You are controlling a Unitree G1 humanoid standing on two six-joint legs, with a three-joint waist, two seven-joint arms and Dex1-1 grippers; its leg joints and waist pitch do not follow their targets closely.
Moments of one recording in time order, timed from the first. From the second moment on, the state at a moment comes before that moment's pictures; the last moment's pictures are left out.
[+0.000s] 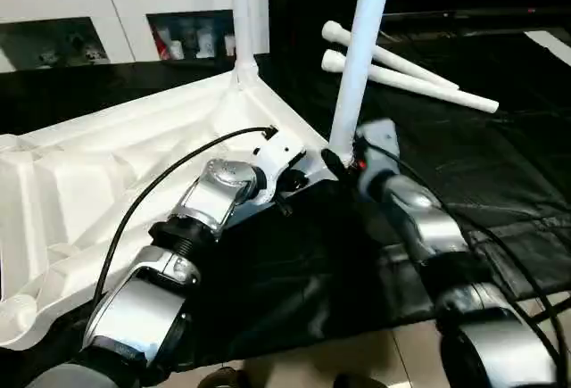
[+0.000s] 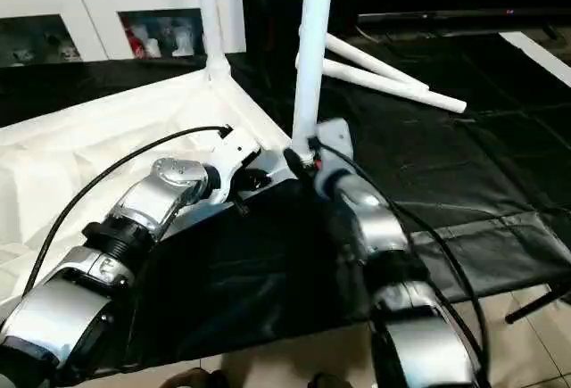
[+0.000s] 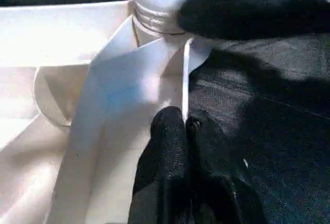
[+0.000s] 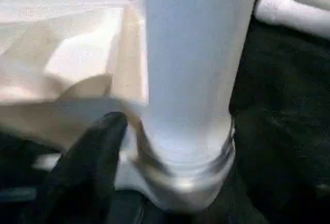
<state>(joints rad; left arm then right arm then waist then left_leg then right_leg) -0.83 0.15 -0.25 0.78 0.07 0.30 -0.71 -0.58 -0.16 0.03 0.64 0.12 0.09 0.41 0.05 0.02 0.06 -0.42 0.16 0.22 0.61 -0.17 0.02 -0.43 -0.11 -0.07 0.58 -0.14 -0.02</state>
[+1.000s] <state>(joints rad) -0.84 0.26 -0.10 0.69 0.01 0.24 -0.62 -0.23 -0.27 -0.01 0.02 0.30 0.31 0.52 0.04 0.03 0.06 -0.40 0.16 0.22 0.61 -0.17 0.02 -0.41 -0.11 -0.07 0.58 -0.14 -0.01</state>
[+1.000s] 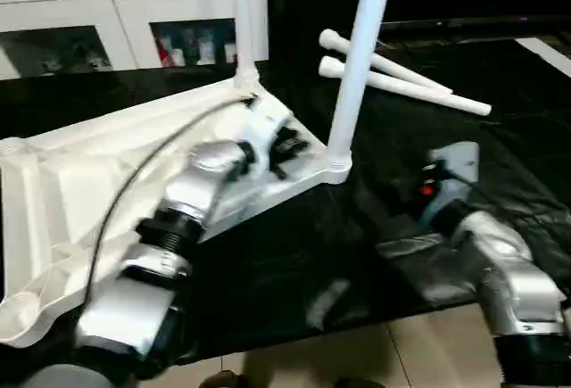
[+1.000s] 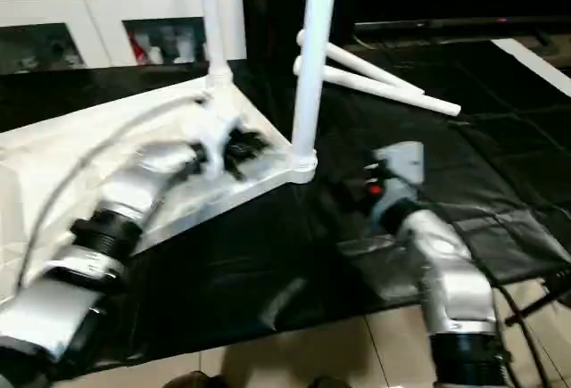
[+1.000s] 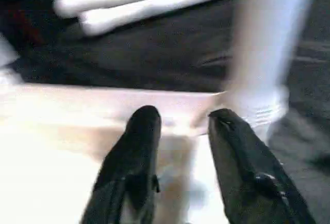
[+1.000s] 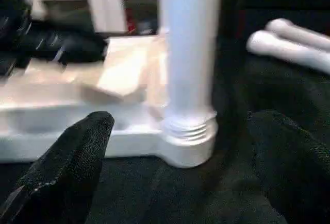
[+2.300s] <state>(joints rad) -0.60 1.02 -0.19 0.75 0.41 0.41 -0.66 -0.44 -0.19 0.24 0.31 0.07 0.39 0.47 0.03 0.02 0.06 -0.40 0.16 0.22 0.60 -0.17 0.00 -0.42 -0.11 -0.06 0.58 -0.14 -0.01</state>
